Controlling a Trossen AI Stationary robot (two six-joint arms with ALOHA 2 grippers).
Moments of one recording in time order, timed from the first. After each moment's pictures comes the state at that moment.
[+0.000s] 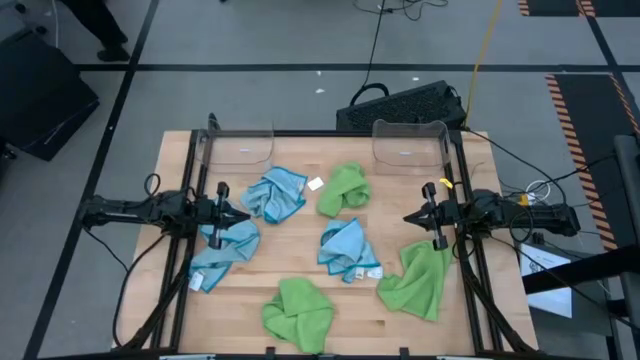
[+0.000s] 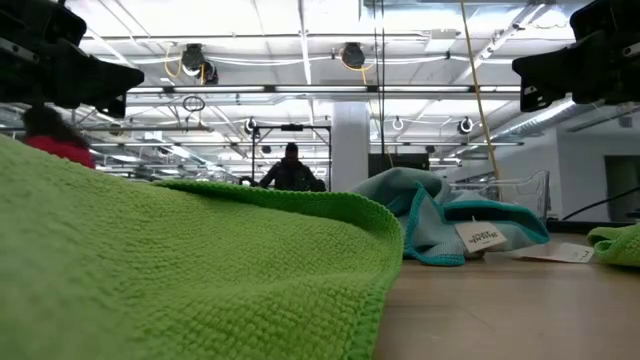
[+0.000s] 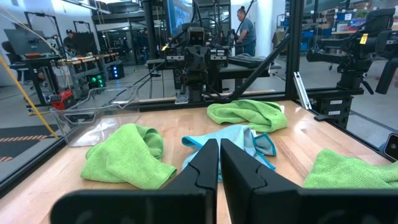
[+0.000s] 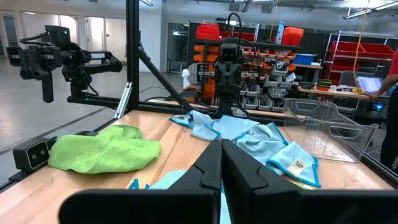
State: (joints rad) left arm -0.07 0.02 0.01 0.03 0.00 0.07; right arm 0.00 0.00 0.02 0.06 -0.13 -0.06
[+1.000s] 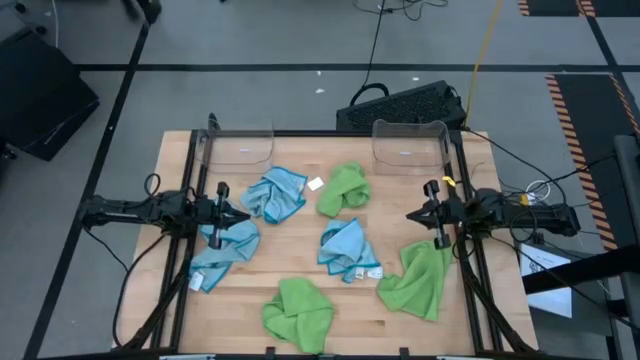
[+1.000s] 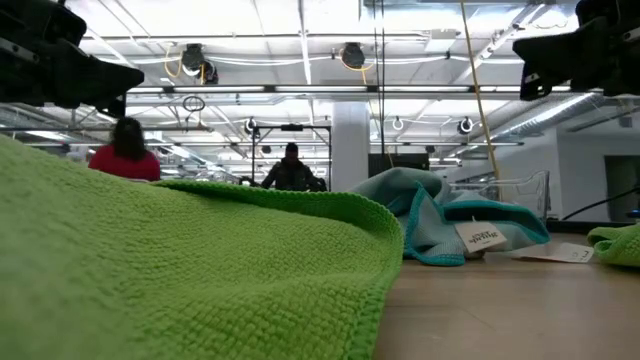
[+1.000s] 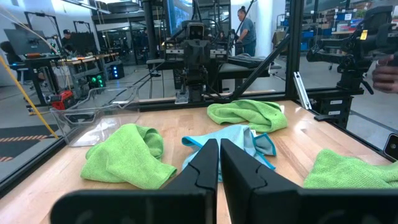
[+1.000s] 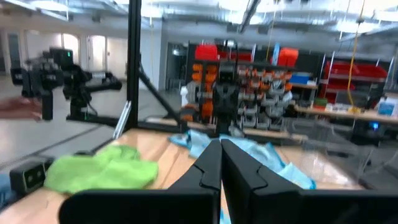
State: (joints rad) left arm -0.07 0.02 0.01 0.03 0.00 0.07; right arm 0.00 0.00 0.01 0.16 -0.13 -0.06
